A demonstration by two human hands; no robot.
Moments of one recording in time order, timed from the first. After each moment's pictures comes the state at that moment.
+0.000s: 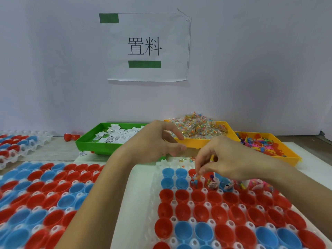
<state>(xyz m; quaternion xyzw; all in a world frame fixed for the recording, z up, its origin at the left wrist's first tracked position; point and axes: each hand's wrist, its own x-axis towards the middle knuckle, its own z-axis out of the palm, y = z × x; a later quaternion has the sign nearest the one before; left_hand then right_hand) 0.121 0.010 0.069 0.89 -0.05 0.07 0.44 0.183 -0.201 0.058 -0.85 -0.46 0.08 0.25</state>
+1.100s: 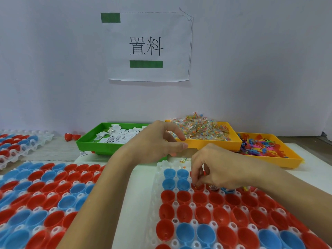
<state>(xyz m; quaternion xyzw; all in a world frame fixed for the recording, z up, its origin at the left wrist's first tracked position) 0.118 0.008 0.072 0.91 -0.05 0.08 0.41 0.187 -0.187 0.046 -0.84 -0.52 0.08 0.14</state>
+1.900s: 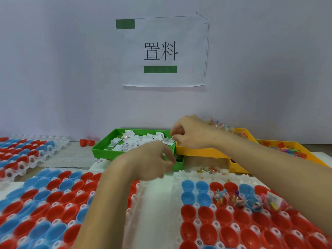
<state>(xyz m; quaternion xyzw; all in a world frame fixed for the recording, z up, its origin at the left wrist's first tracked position) 0.098 0.042 0.083 0.96 0.07 -0.05 0.25 0.248 -0.069 0.079 -0.87 -0.44 -0.04 0.21</state>
